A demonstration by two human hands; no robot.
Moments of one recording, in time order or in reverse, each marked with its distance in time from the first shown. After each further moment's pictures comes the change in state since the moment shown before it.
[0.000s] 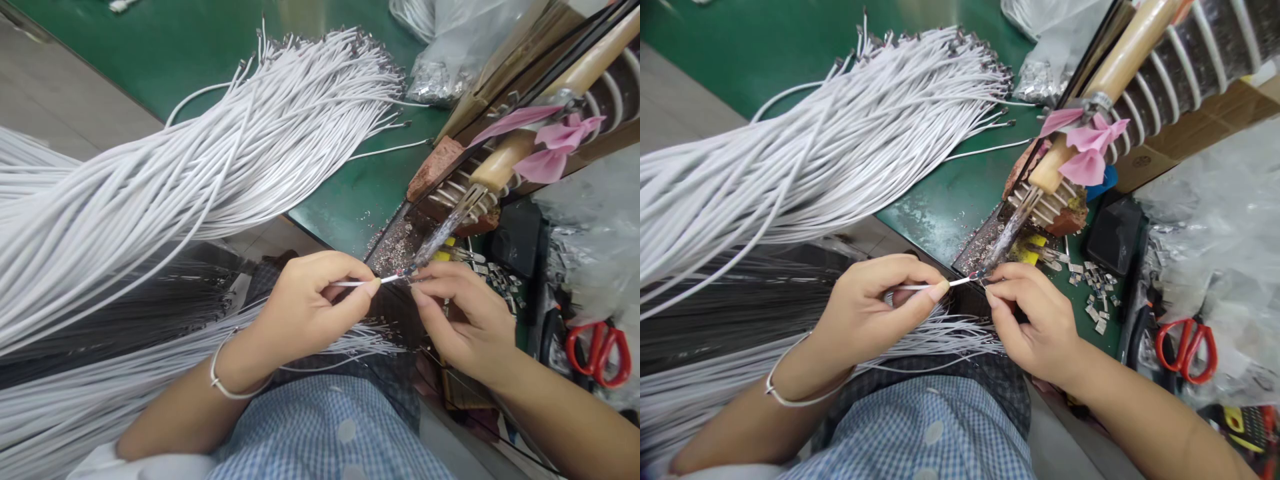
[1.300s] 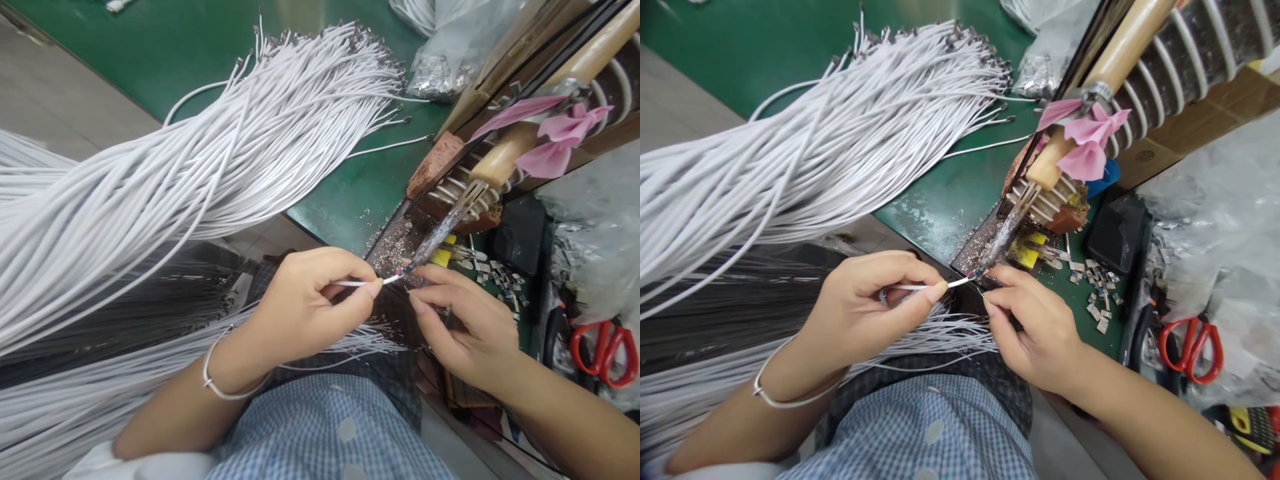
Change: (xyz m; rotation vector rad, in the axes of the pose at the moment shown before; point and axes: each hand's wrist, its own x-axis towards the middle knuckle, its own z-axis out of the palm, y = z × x) left_hand 0.004 0.007 -0.004 0.020 -0.029 0.000; right_hand -0.007 -0.001 -0.003 -0.106 -0.058 -0.034
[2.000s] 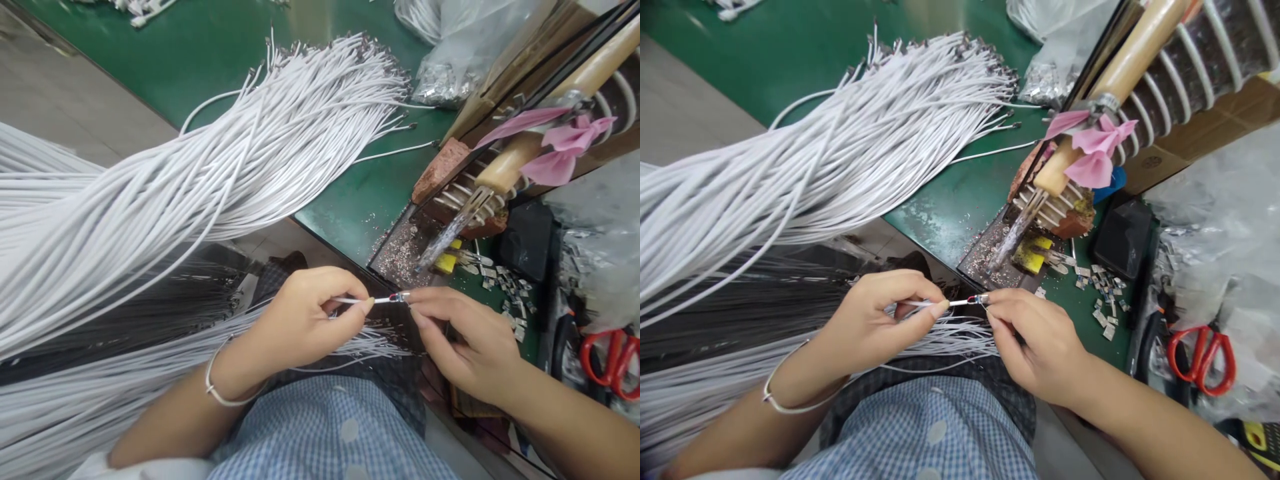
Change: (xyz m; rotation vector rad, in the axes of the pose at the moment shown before) left_hand -0.015 -0.013 0.000 0.026 -0.114 -0.027; right_hand 0.000 -0.003 0.000 0.135 -0.108 0.000
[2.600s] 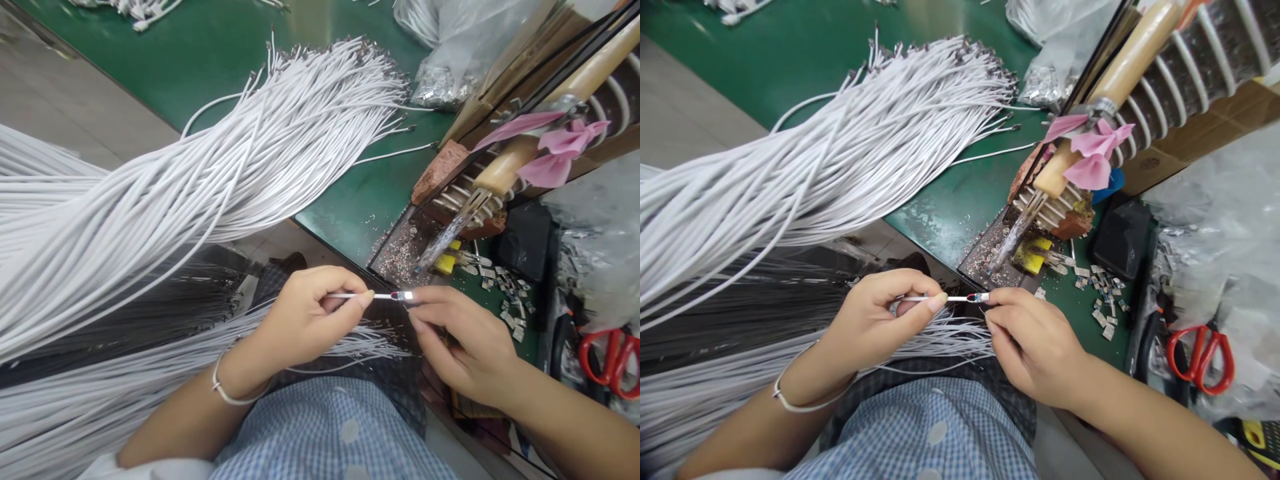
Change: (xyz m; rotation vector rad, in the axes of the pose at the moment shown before) left_hand 0.000 0.000 0.003 -0.102 0.067 -0.092; right_hand -0.001 -0.002 -0.001 -0.043 -0.048 -0.048
